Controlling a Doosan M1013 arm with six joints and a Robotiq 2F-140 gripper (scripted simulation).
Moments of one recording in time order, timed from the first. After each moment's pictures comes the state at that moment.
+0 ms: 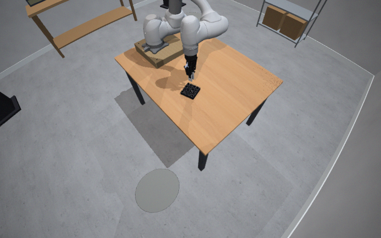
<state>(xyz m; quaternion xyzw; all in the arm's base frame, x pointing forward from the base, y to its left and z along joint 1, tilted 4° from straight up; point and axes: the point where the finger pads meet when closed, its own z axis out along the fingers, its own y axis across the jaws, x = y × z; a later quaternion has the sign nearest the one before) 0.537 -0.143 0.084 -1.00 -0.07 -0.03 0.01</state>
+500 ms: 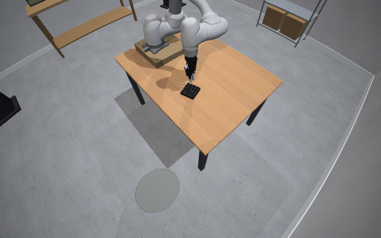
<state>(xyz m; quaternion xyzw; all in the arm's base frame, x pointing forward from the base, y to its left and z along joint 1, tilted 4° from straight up) 0.538 -0.143 0.074 -1.00 -0.07 -0.03 0.01</state>
